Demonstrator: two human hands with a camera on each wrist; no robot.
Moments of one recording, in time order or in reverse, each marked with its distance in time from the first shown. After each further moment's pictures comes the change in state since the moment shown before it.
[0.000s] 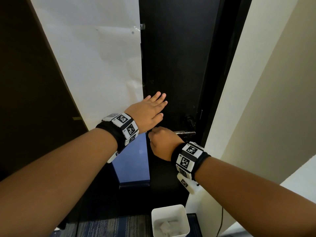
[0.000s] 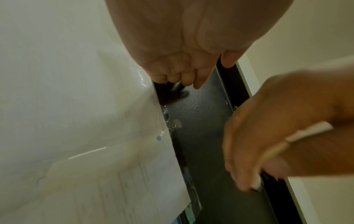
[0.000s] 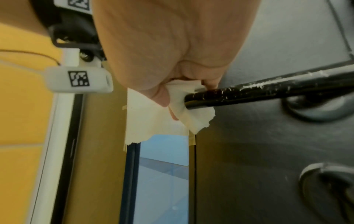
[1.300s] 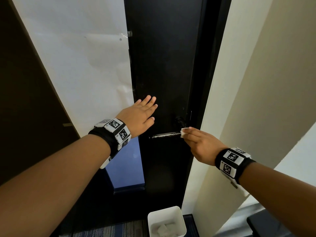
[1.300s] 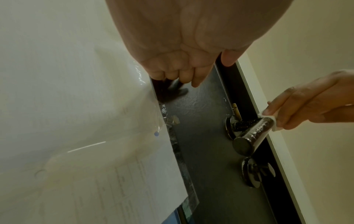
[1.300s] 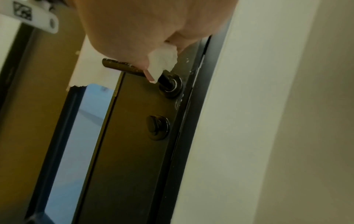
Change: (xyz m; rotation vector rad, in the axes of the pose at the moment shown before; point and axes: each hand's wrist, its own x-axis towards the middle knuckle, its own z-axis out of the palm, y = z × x) left_hand -0.001 0.001 0.003 0.027 0.007 -0.007; right_hand -0.101 0.117 -0.004 -0.389 0.160 -0.234
